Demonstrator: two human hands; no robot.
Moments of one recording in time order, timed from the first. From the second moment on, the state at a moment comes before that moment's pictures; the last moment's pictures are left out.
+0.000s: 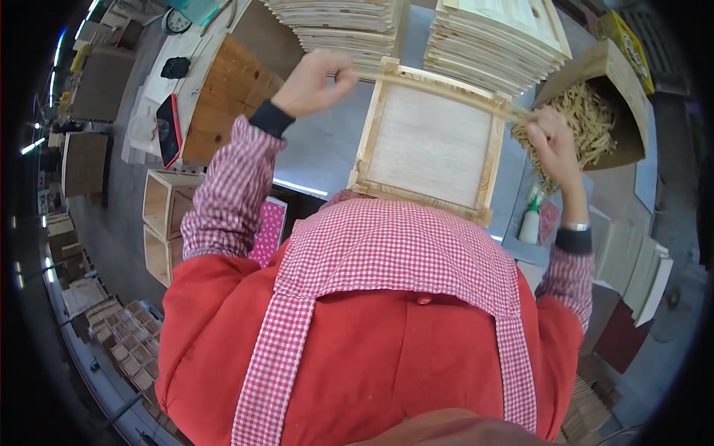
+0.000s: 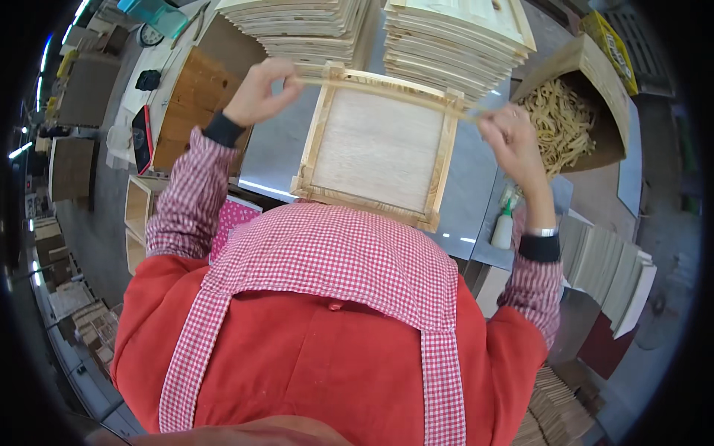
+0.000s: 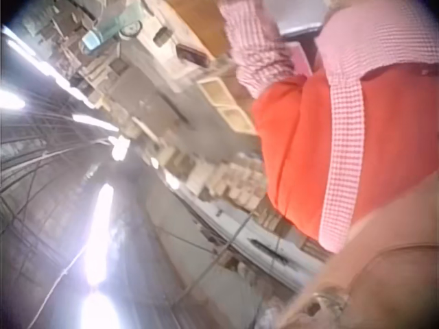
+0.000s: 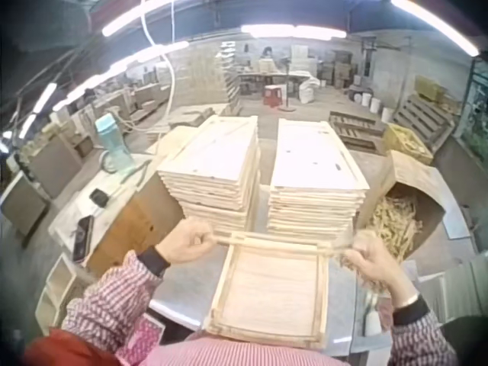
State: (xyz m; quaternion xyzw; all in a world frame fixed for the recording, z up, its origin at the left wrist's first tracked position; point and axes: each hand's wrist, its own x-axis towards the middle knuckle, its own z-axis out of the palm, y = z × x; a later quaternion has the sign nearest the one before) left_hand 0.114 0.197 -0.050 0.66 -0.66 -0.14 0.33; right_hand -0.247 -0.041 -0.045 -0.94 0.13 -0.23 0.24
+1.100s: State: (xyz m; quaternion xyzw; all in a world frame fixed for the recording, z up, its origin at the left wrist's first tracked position) left_hand 0.053 0.284 -0.075 0.55 -0.68 -0.13 0.47; right_hand -0.292 0.173 -0.092 -0.81 0.35 -0.43 0.17
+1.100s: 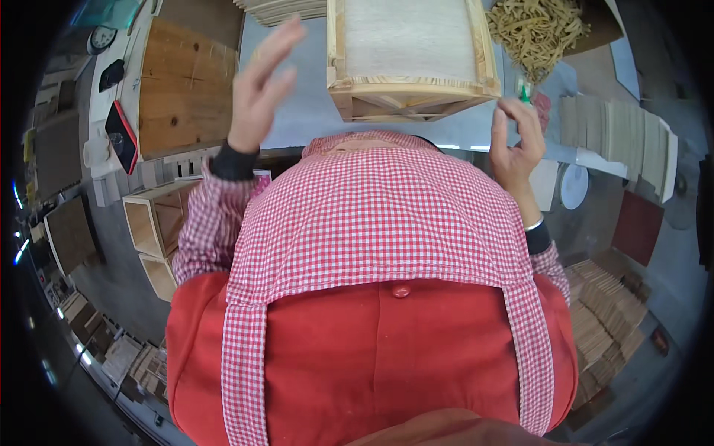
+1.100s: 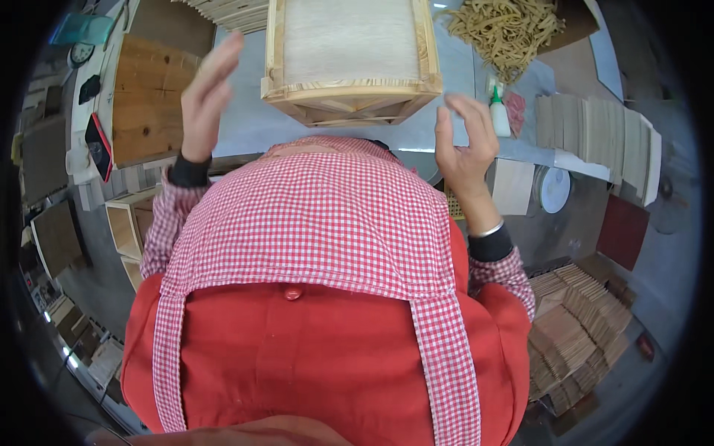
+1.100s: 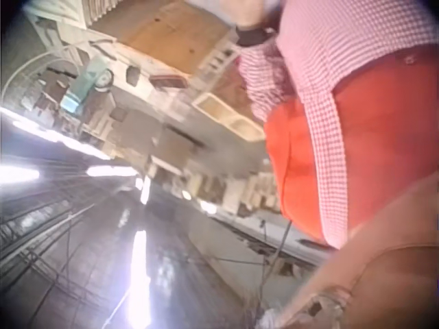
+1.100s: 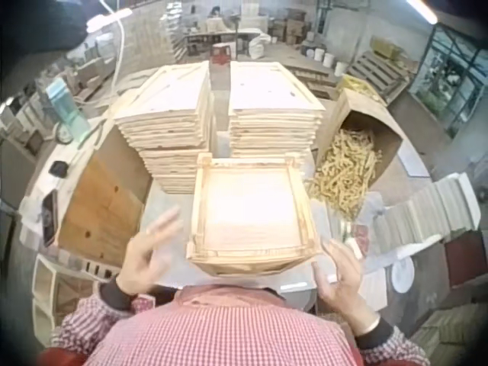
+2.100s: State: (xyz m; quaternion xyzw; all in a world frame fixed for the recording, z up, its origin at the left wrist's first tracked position) left_hand 0.022 0.216 -0.074 0.53 -0.43 -0.49 0.54; right_hand -0.243 0.128 -0.065 -0.66 0.36 -0.55 0.37
